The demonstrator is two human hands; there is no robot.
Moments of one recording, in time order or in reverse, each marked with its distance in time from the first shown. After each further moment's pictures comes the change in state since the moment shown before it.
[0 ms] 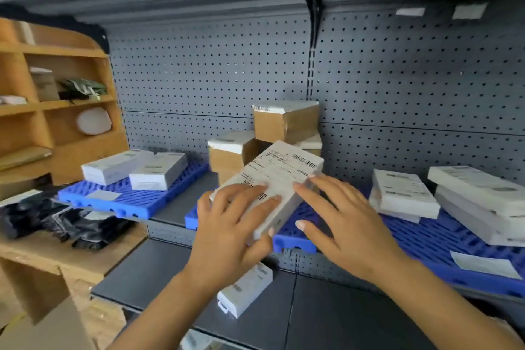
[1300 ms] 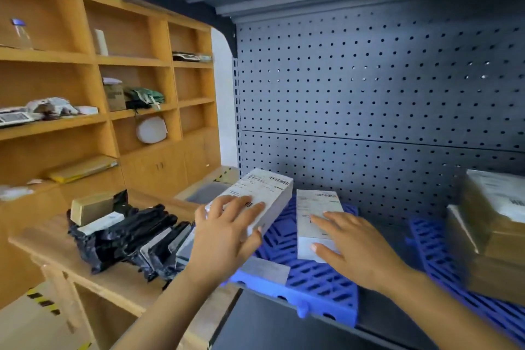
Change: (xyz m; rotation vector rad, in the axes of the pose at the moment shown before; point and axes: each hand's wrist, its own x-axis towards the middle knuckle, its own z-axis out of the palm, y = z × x) left_hand -0.094 -0.482 -0.009 0.159 -0.169 -0.229; right_hand 0.315 -0.205 0.280 0.002 -0.447 0.054
